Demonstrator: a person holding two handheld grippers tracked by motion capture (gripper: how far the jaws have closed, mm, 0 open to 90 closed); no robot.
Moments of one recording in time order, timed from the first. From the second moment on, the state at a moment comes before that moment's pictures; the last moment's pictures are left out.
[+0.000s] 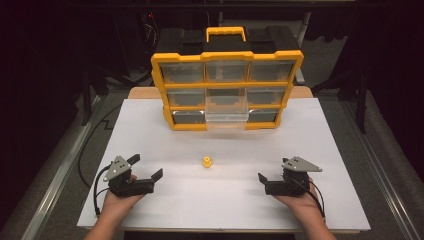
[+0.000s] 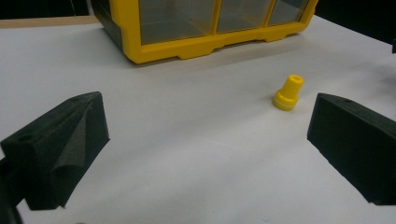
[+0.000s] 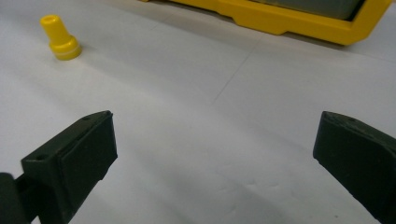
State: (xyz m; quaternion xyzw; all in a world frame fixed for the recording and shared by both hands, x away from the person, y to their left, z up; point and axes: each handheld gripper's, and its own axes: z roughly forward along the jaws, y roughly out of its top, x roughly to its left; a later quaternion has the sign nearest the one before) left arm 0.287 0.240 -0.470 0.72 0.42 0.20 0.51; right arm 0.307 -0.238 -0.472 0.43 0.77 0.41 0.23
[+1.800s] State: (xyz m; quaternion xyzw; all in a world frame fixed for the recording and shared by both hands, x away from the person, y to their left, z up) left arm 0.287 0.233 -0.470 0.73 0.41 0.20 0.51; right arm 0.349 -0.130 -0.464 0.35 0.82 0.42 0.16
